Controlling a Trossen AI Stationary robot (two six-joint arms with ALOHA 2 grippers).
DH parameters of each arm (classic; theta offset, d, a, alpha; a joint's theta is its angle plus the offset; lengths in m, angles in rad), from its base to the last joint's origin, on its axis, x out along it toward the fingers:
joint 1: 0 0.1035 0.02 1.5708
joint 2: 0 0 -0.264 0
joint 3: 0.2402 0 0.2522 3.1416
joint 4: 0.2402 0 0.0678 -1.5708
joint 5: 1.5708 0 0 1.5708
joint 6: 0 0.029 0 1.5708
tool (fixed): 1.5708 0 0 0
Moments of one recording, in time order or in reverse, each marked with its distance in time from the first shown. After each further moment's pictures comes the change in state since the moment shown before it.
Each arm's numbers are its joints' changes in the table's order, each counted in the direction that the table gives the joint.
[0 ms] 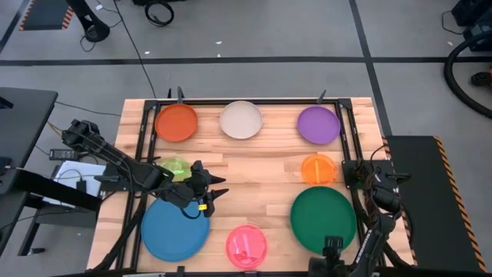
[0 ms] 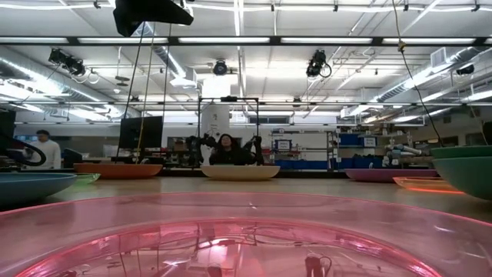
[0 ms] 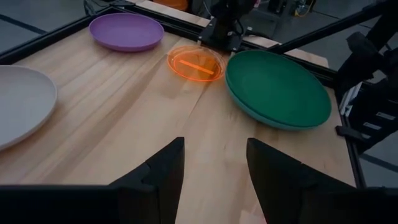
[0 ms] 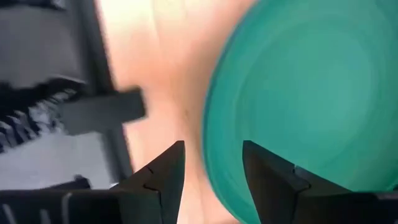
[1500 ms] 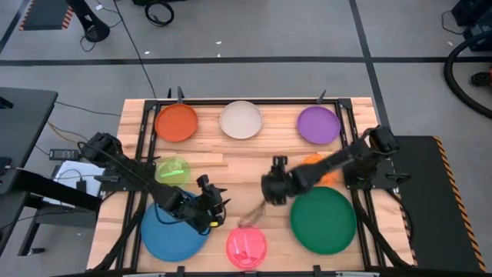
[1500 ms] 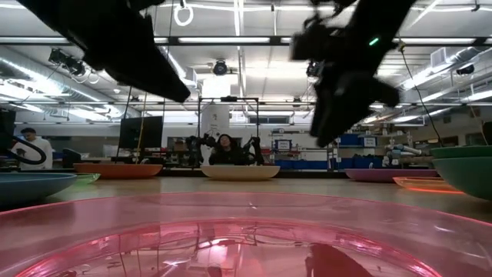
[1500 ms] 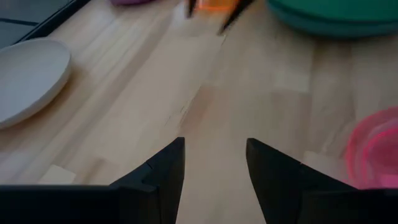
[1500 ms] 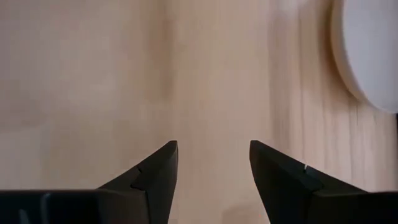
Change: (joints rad) left arm -0.071 -0.328 0.000 0.029 -0.137 -0.010; right arm -0.794 0.482 -0.807 -0.878 0.369 -1.023
